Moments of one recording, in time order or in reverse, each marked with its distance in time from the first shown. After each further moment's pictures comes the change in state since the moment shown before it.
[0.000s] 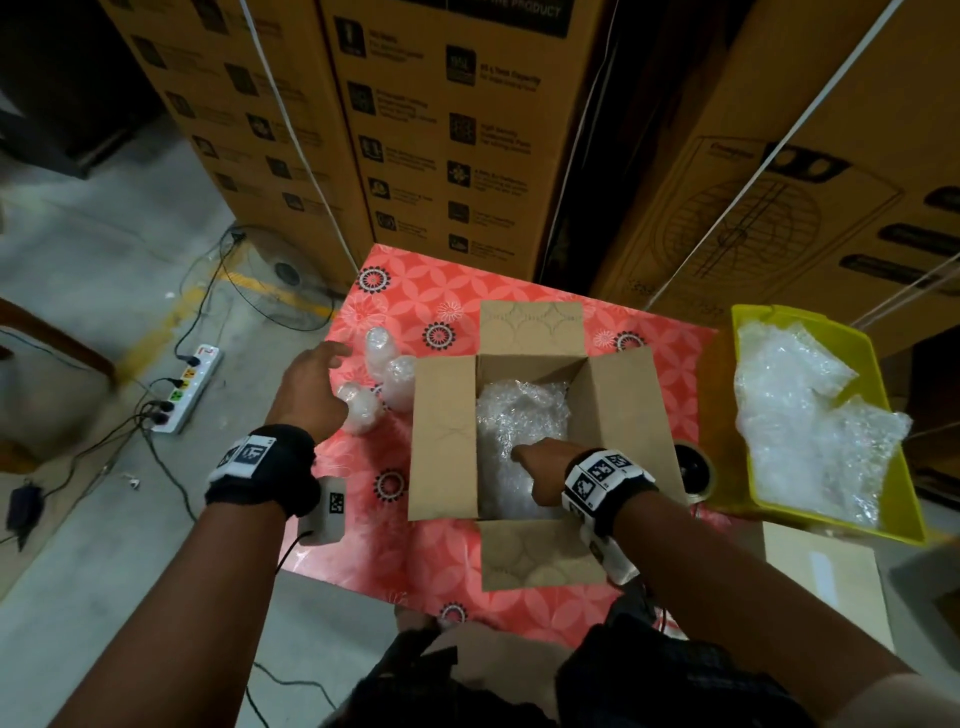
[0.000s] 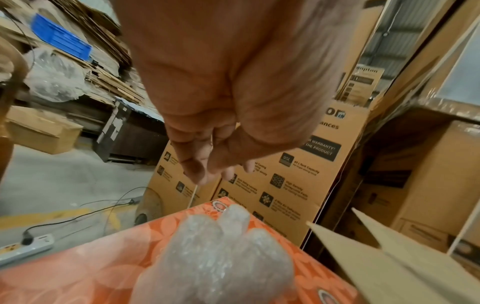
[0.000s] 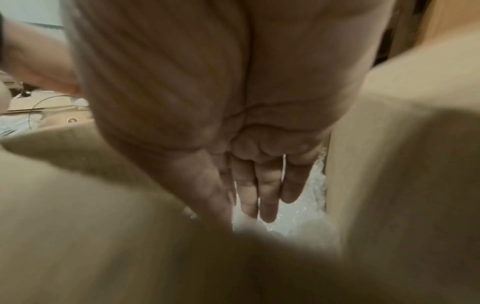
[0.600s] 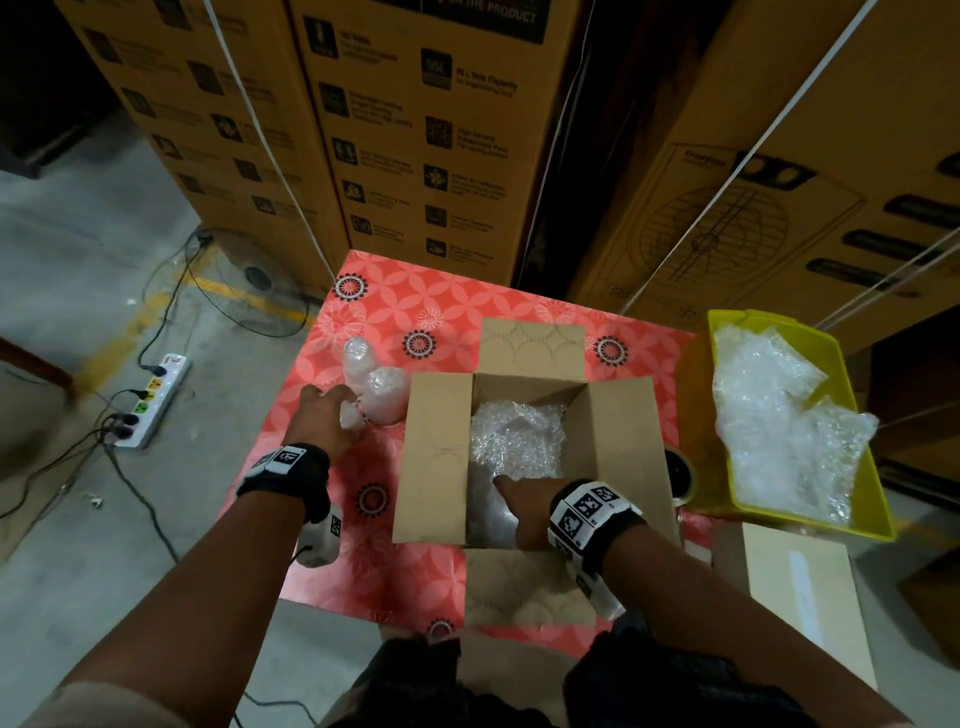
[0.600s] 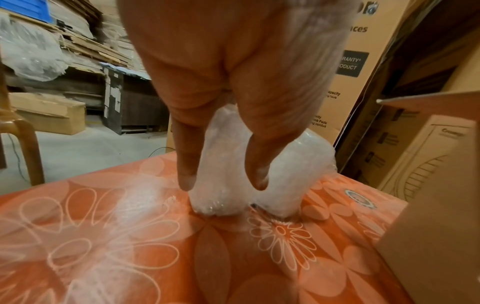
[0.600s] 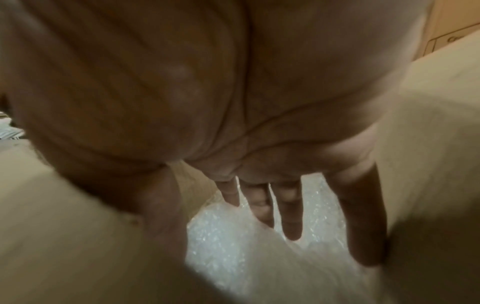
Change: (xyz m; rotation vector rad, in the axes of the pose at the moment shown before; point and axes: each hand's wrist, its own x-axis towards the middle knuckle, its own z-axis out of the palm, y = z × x) left_hand 0.027 -0.033 0.066 0.139 -0.181 -0.096; right_hand -0.010 -0.005 0.033 0.072 -0.036 0.012
